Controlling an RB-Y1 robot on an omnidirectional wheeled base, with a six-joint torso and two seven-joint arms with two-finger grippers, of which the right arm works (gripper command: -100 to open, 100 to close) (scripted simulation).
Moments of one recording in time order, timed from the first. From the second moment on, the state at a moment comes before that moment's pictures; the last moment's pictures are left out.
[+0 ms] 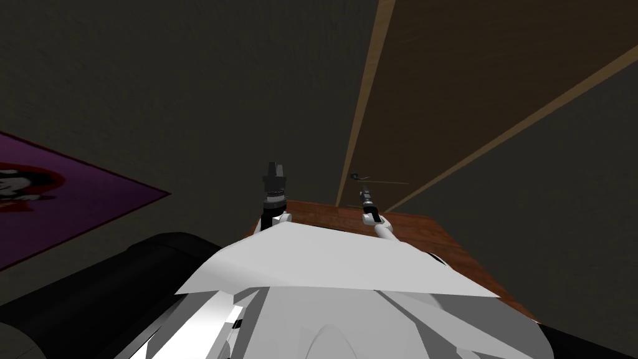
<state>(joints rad) -0.26 -0.21 -0.05 -0.67 -0.03 -0.70 -0.09</state>
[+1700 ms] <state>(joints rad) -0.29 -0.34 -0.09 -0.41 -0.06 -0.82 -0.18</state>
